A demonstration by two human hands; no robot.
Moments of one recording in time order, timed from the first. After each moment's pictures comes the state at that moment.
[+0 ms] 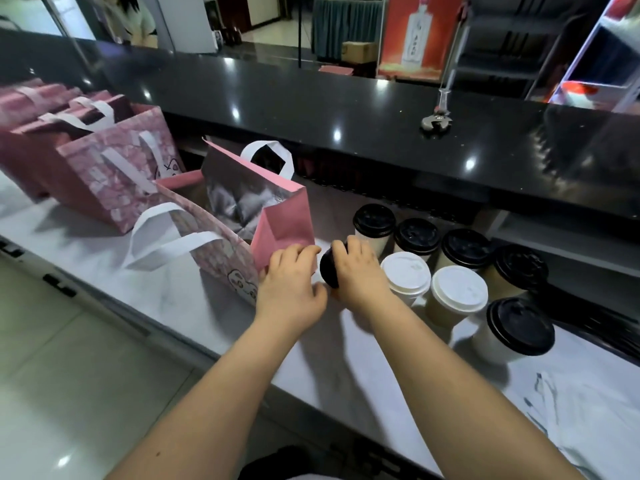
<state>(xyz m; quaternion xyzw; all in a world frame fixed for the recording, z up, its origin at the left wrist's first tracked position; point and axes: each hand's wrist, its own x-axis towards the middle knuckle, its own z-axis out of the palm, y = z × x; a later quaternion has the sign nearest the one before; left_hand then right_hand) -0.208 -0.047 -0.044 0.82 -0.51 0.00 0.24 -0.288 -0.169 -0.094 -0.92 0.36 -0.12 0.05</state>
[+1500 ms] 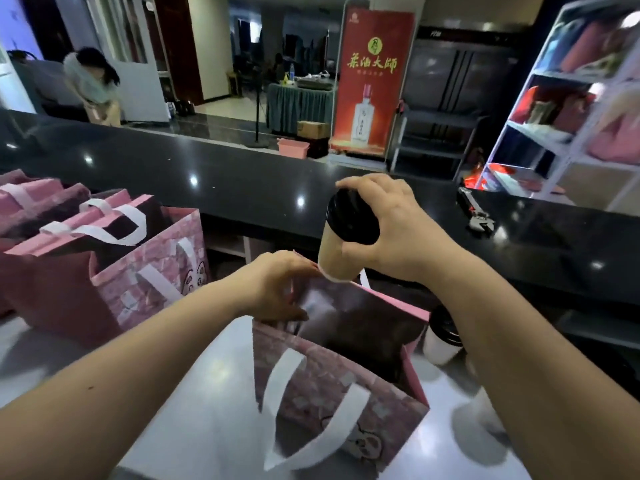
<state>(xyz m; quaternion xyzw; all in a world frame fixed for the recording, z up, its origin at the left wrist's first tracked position) 0.121 -0.123 0.057 0.59 -0.80 -0.07 0.13 -0.096 -0.171 0.156 -0.91 0.34 -0.23 0.09</state>
